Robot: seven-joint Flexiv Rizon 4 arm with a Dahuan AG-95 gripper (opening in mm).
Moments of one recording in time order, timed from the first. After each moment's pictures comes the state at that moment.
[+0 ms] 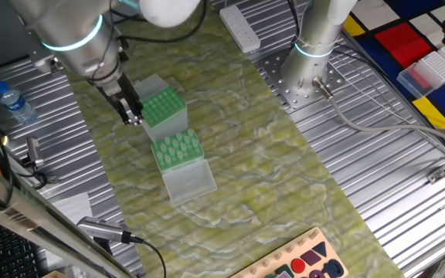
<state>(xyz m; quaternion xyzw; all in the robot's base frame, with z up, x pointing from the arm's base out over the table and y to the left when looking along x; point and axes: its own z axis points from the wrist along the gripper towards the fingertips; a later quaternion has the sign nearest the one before) 0.590 0.084 0.284 -0.03 -1.00 -0.01 0.08</state>
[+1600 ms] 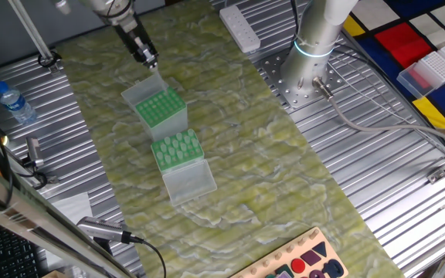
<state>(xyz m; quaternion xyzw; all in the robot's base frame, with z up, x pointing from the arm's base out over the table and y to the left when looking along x) 0.503 -0.031 0.307 0.07 -0.99 0.00 0.10</state>
